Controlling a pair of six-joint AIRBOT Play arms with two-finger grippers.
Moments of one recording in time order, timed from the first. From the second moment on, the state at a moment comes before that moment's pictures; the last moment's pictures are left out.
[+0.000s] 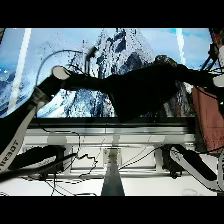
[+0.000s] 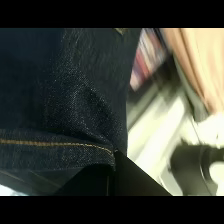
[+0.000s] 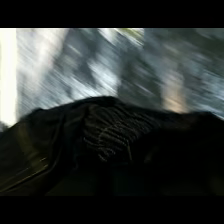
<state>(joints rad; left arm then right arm) -0.49 -1.32 1.02 0.46 -0.95 -1.00 -0.29 -1.02 0.90 -1.01 0.91 1.33</state>
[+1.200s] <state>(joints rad) -0.45 -1.59 1.02 0.44 -0.84 -1.04 -0.46 -1.07 0.98 -1.49 1.37 1.32</state>
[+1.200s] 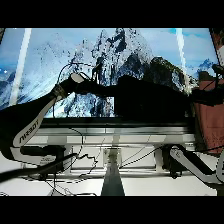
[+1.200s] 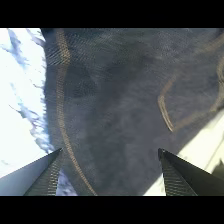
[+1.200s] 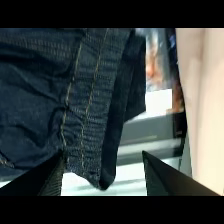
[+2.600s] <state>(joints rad) -0.44 -1.78 1.57 1.04 -1.20 -1.17 -0.46 -1.08 0.97 -1.38 1.21 1.30</state>
